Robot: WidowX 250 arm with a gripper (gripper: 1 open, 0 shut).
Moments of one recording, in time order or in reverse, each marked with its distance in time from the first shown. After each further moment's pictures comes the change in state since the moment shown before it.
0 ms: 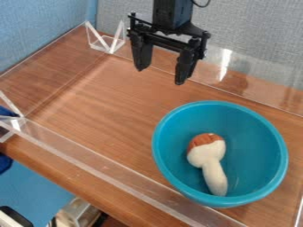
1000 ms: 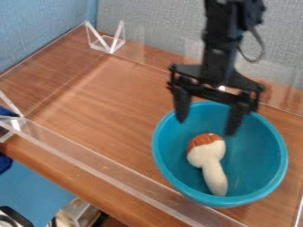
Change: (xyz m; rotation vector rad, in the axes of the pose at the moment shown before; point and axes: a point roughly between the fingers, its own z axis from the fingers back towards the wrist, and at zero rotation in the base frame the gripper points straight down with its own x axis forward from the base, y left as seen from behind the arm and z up) arm -0.028 -0.090 -0.033 -0.027 -0.009 0.112
